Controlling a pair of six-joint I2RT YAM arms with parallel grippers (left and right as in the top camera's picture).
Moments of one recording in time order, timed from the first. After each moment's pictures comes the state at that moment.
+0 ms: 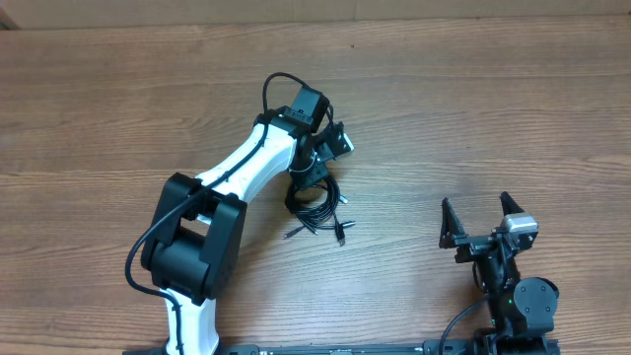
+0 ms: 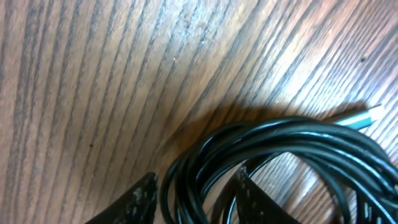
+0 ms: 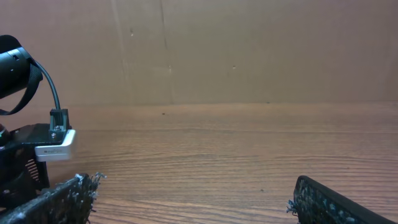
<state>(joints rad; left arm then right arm) -0.46 2.04 1.43 -0.74 0.10 0.60 0.04 0.01 0.02 -0.03 -0.09 0.07</state>
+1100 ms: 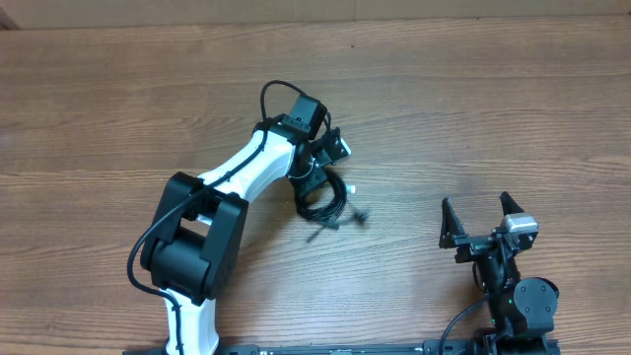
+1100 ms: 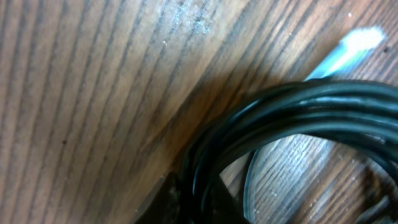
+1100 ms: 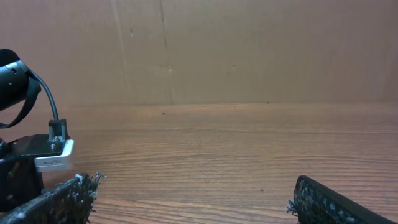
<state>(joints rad) -0.46 2.04 1.36 -0.68 0.10 0.58 0.04 0.01 0.02 -0.03 -0.09 0.07</state>
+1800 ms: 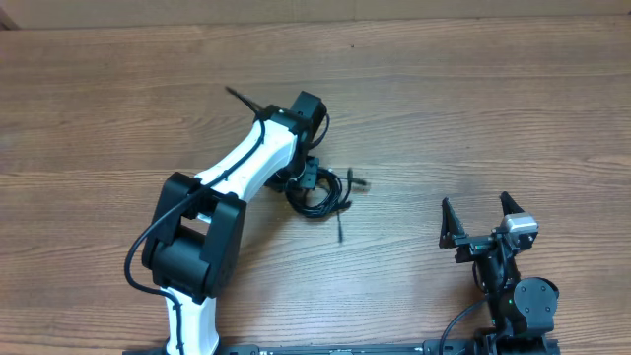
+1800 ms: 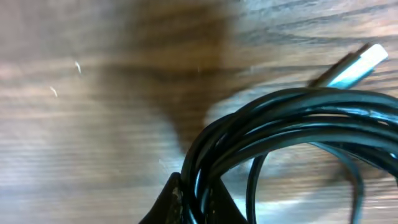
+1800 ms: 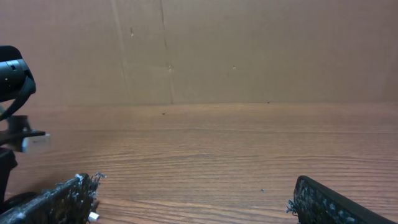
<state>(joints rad) -0.46 2.05 1.48 -1.01 0.00 -0.40 0.04 0.01 0.02 -0.03 -0.09 0.07</state>
